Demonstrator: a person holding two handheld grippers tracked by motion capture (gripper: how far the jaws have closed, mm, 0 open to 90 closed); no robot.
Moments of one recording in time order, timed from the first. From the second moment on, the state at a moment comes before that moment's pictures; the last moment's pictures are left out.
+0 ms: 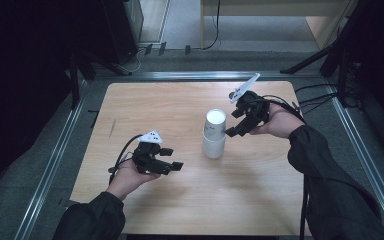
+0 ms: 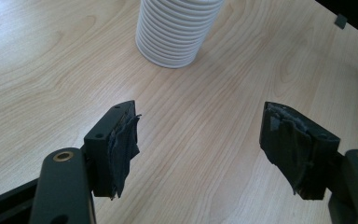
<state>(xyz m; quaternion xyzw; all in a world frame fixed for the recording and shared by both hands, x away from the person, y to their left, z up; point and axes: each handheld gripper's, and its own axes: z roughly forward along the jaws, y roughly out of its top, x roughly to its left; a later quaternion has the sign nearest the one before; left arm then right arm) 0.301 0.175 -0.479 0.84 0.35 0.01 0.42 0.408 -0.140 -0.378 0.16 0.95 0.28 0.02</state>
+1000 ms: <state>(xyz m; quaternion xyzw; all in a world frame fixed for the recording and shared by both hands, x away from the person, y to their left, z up) 0.300 0.174 -0.478 0.84 0.34 0.01 0.42 0.424 -0.081 -0.377 0.12 0.97 0.21 0.00</state>
